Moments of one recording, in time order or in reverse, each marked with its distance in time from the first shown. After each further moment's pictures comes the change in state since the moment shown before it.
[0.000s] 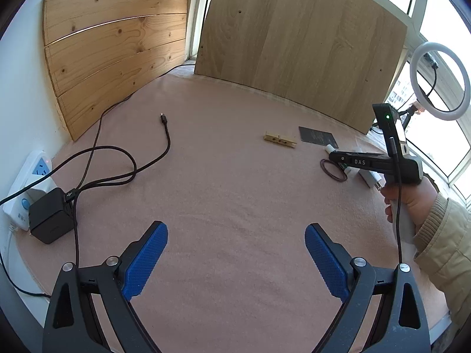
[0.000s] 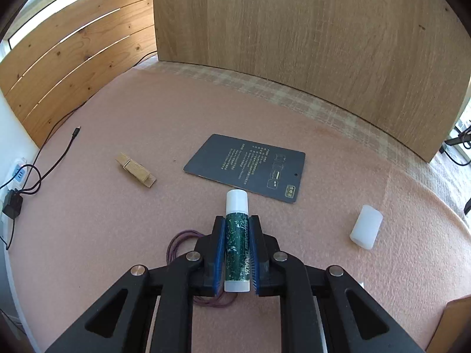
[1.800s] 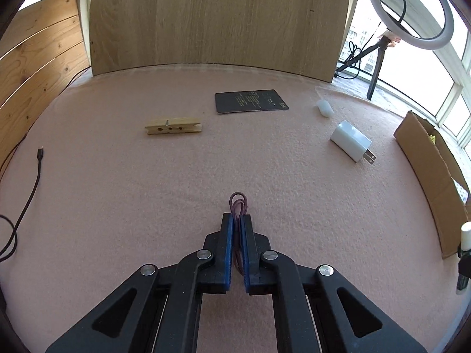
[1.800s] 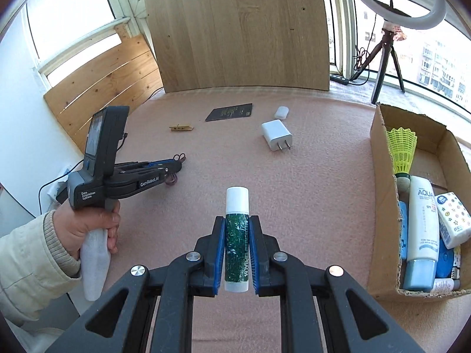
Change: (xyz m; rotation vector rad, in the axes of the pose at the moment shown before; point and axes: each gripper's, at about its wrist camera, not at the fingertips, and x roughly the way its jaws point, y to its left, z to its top) left arm 0.132 -0.118 0.012 0.255 0.112 -0.100; right arm -0.179 0.021 -0.171 0.221 -0.171 0.001
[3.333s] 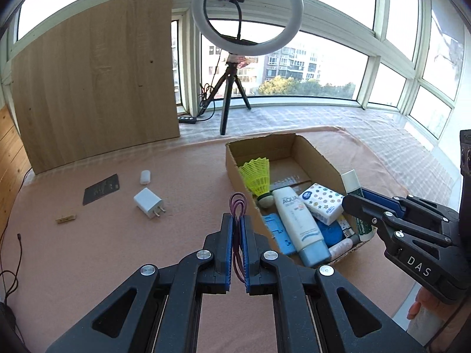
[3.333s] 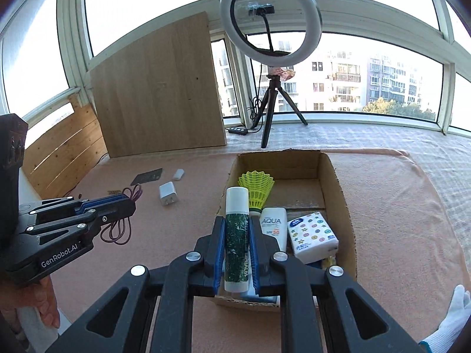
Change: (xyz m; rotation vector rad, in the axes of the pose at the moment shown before) left arm -0.124 -0.286 0.020 0.302 -0.141 -0.180; right arm -0.124 -0.139 -0.015 0.150 -0.251 -0.216
